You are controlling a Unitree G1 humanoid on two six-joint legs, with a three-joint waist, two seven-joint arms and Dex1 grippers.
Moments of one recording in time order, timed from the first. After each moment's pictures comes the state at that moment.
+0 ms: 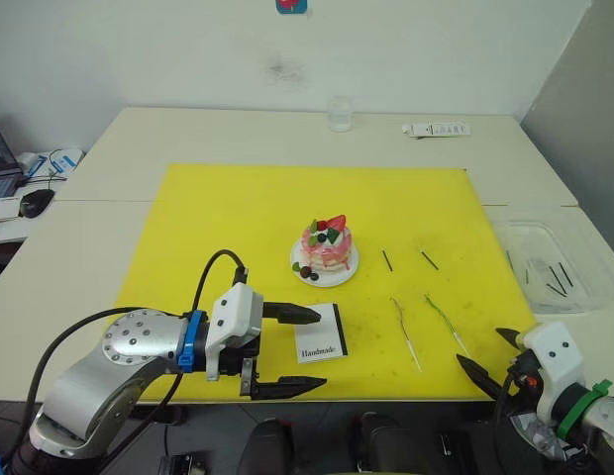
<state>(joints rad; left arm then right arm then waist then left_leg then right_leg) -0.04 0.81 -0.04 -0.64 -0.64 0.50 -1.08 0.59 -0.60 -0.33 -0.79 0.35 0.64 0.52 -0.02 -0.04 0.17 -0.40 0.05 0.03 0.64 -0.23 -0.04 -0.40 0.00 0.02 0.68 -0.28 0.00</state>
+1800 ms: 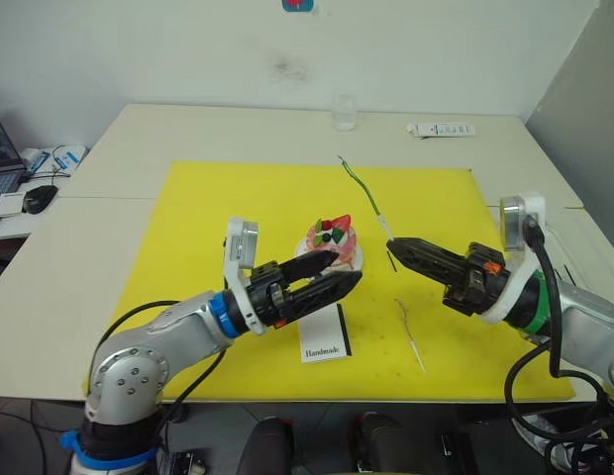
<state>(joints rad) -0.23 0.40 0.10 -0.55 -1.41 0.90 -0.29 -0.27 -0.66 -0.23 -0.64 1.62 0.91 0.10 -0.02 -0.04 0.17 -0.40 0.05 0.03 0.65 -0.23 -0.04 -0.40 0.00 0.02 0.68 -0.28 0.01</state>
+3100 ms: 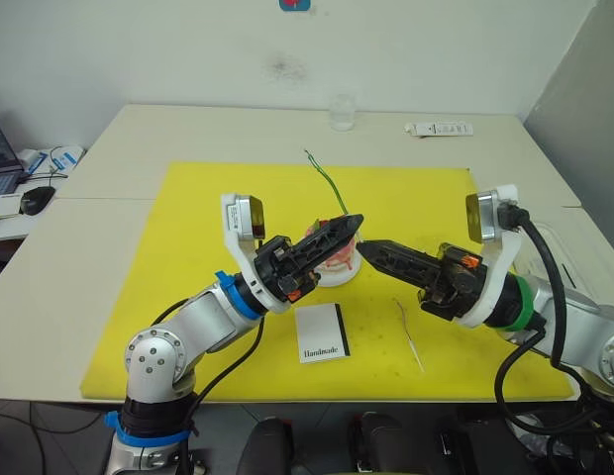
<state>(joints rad) -0.30 0.32 0.04 -0.46 -1.79 0.79 -0.14 -0.32 -0.73 -0.05 -0.66 1.93 0.77 -0.06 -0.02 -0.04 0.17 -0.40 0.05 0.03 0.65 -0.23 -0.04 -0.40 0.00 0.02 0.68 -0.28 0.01</state>
